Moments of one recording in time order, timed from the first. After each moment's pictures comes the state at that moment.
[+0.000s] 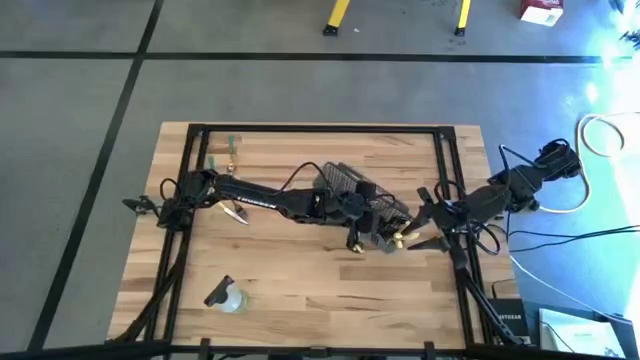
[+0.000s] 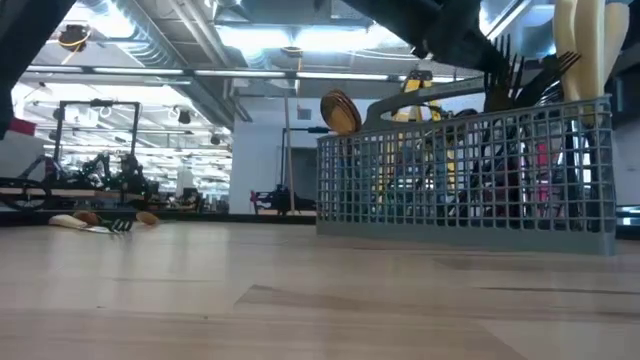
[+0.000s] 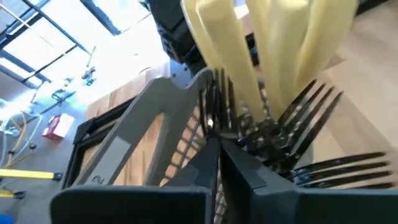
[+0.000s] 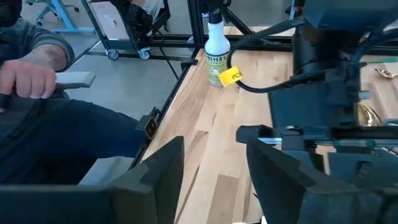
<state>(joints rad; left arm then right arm) -0.10 2.12 1.79 -0.12 -0.21 0.47 0.54 0.84 1.03 -0.64 0.11 0.25</state>
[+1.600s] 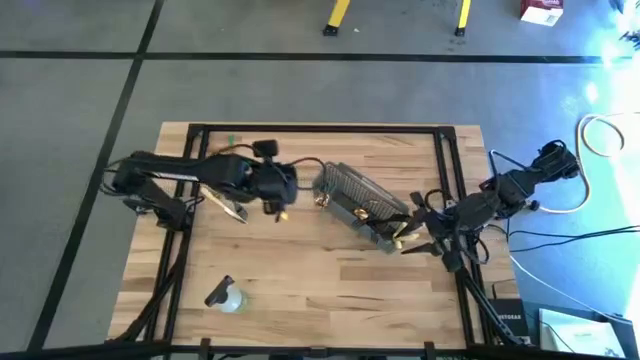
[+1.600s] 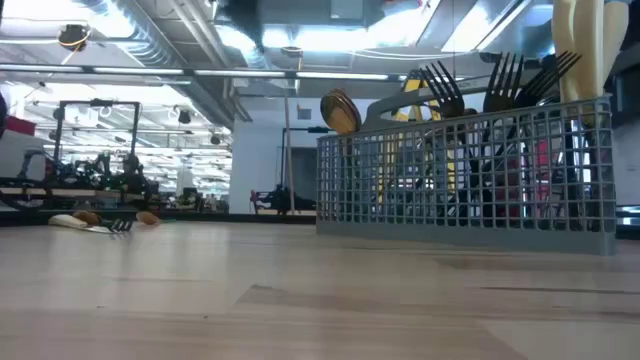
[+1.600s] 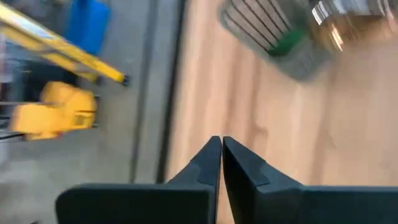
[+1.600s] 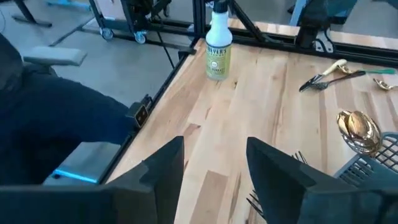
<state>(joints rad) -0.08 1.55 1.60 -1.23 -0.67 0.02 0.54 0.91 1.03 -0.62 0.11 0.15</state>
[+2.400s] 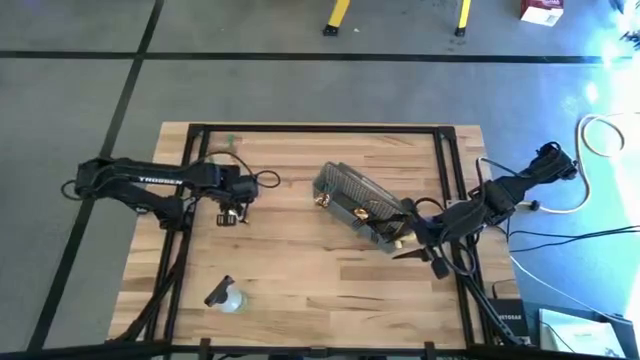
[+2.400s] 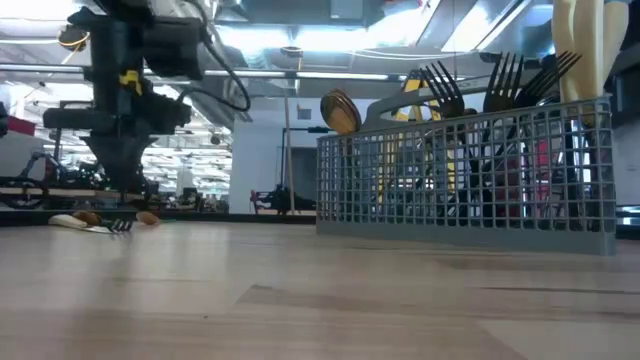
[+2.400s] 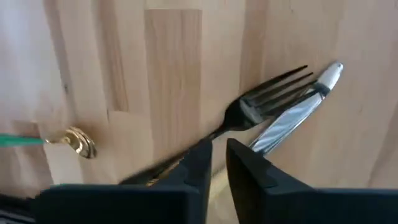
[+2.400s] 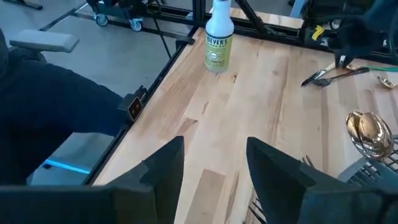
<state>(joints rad) 0.17 1.23 0.73 -0.98 -0.26 0.20 0.54 0.98 1.03 -0.59 0.12 0.12</state>
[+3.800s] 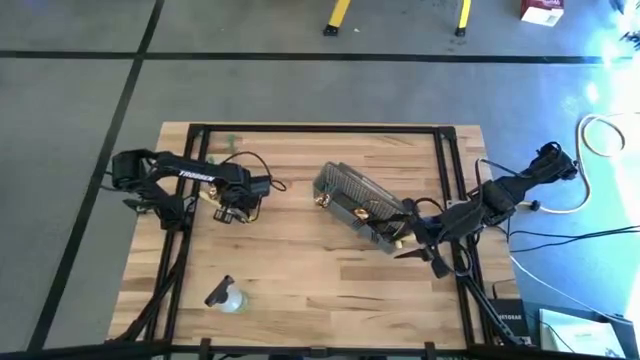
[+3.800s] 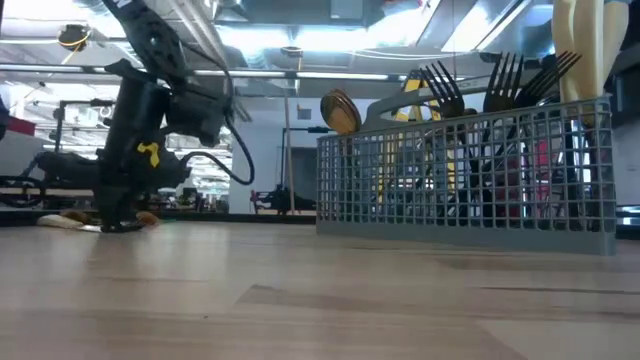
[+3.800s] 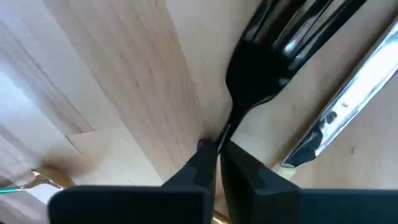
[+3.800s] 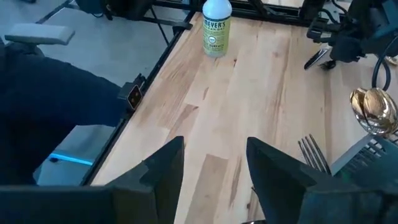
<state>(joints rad) 0.27 1.58 0.73 -0.91 -0.29 0.51 0.54 0.98 1.03 -0.65 0.12 0.18</state>
